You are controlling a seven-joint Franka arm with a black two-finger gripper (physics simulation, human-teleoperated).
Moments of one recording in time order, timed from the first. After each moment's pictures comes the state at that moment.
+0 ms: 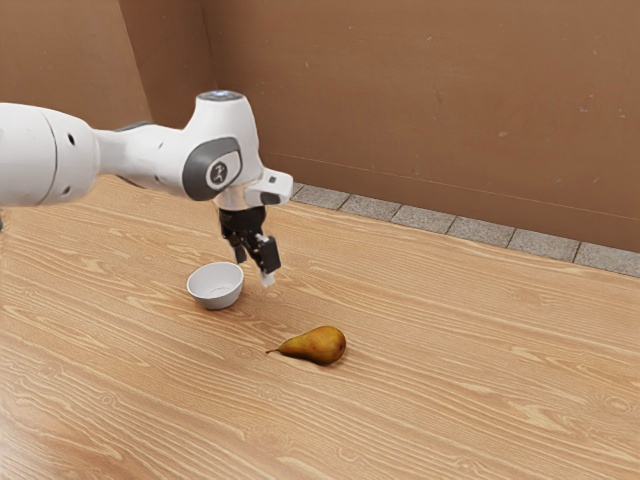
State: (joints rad) arm -0.04 0.32 -0.01 -1.78 0.00 2.07 0.35
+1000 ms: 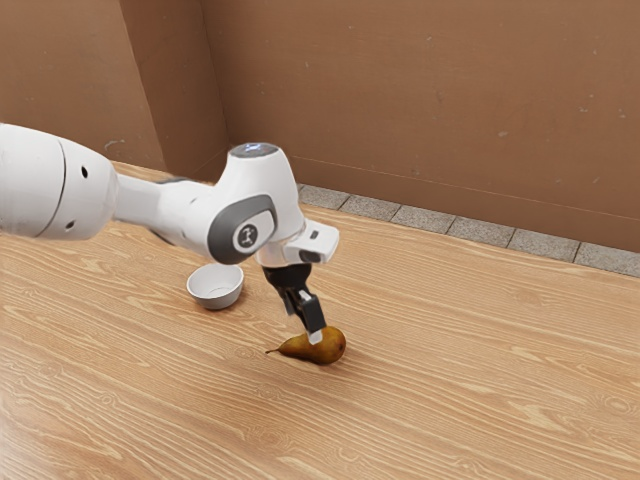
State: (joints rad) arm -0.03 0.24 -0.21 -2.02 -0.06 2.29 0.38
